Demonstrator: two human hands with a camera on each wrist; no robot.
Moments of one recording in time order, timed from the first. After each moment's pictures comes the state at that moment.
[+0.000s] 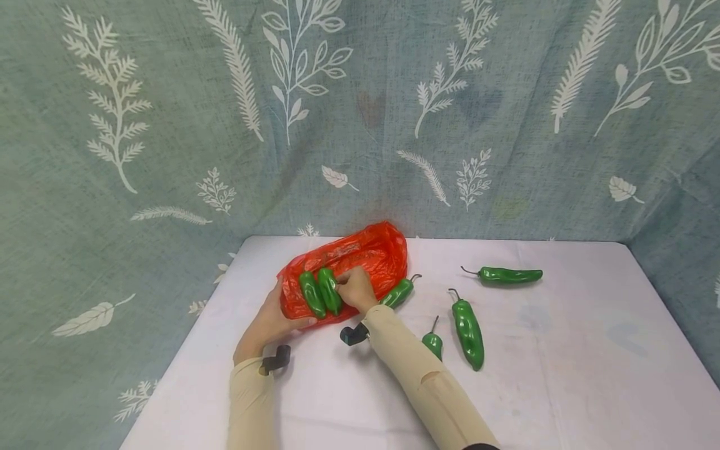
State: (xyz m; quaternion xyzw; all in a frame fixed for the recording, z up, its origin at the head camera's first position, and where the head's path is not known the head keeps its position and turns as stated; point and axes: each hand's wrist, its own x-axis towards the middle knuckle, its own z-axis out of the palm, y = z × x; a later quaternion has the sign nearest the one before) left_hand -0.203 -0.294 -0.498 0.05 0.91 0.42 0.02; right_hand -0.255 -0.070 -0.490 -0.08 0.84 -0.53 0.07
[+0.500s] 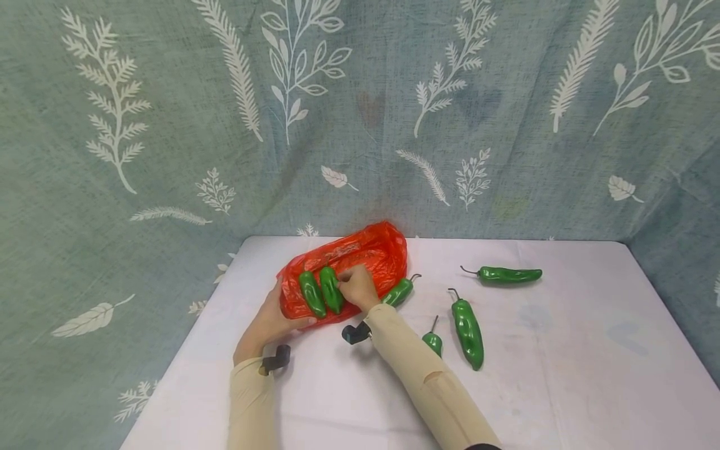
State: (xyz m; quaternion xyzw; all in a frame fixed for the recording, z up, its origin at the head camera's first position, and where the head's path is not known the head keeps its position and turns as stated) left_hand -0.201 -0.293 -0.497 0.02 0.91 0.41 0.04; right_hand -0.257 -0.064 -0.486 -0.08 0.84 -0.53 0.06
